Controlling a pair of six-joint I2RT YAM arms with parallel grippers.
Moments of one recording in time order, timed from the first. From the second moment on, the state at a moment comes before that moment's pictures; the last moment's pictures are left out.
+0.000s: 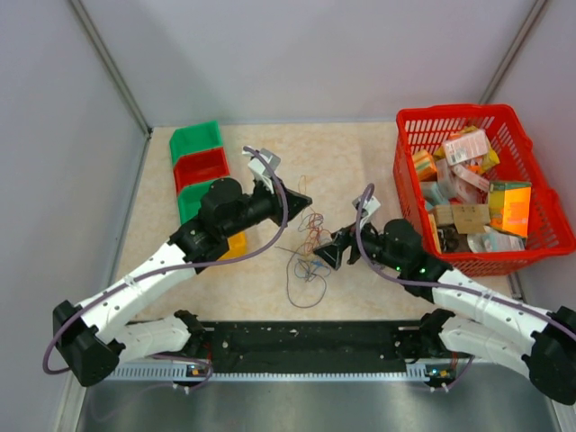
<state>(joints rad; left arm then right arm) -0.76 1.08 0.97 0.03 0.23 -0.39 0.73 0.90 0.46 0.21 -0.24 0.40</state>
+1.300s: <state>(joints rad) -0.76 0.90 1.73 -0.23 0.06 -0.11 0.61 1.32 0.60 0.22 0.22 0.43</state>
